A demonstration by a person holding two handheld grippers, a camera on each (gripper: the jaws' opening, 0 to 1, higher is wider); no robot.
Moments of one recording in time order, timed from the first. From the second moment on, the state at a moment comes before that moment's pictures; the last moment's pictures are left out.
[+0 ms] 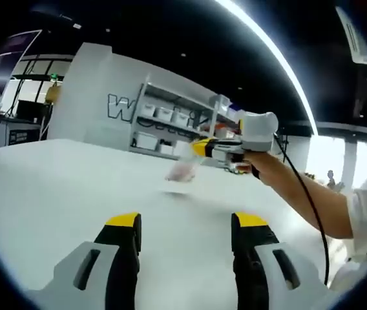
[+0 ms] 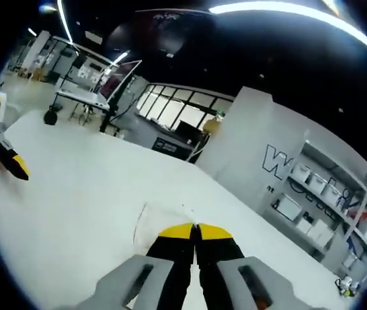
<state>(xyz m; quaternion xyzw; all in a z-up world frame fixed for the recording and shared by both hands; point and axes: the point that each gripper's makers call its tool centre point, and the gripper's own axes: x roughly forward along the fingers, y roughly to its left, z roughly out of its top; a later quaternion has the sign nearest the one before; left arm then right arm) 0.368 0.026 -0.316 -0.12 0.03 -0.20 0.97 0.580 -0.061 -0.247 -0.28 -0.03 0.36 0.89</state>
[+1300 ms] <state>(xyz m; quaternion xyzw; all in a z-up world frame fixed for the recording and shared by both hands) 0.368 0.016 -0.324 -0.08 0.05 -0.20 0.97 0.674 -0.055 -0.266 -0.32 0.00 0.33 0.89</state>
